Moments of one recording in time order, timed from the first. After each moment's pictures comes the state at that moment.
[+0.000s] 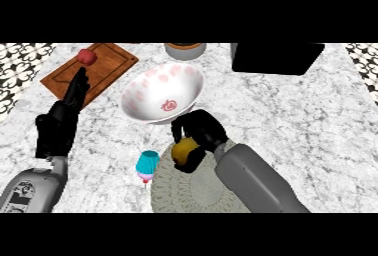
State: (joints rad) left arm -0.23 0.32 -0.11 -1.57 -0.04 0.22 0.18; right arm -0.65 -0.01 0.58 -0.94 0.54 -0.09 -0.04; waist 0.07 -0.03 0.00
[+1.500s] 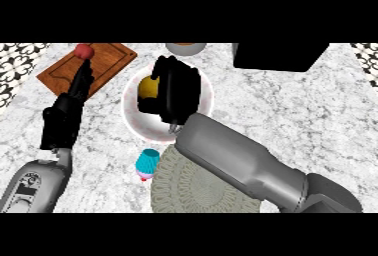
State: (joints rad) left arm -0.29 0.31 -0.11 -1.54 -0.07 0.22 0.17; right arm -1.13 -0.01 0.88 -0.89 0.77 -0.84 1.09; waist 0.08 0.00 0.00
